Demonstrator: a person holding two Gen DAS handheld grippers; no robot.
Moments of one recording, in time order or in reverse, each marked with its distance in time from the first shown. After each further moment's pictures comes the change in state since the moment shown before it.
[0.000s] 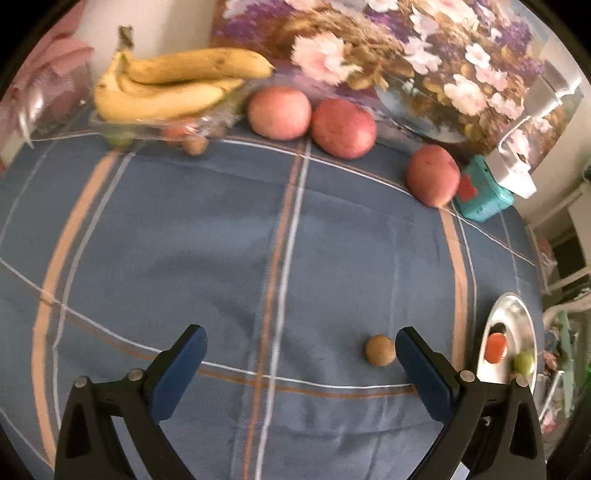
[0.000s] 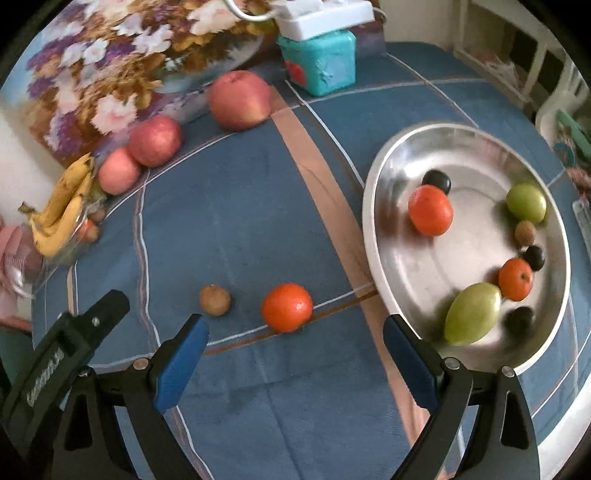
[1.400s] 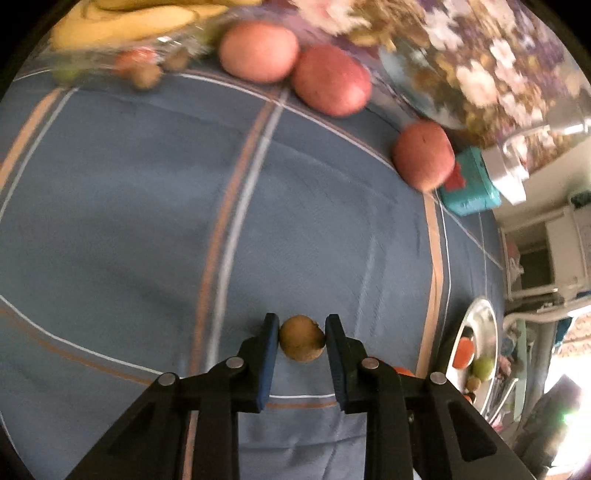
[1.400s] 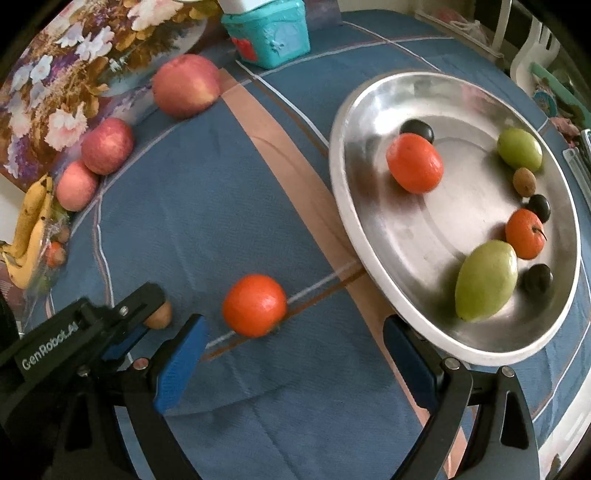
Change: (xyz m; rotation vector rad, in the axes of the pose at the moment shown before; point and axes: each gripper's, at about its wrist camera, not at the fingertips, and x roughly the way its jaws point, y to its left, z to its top) left arm 0.045 -0.004 0.008 -0.124 0.144 -0.191; right arm 0.029 -0.017 -0.003 0.137 0.028 -0.037
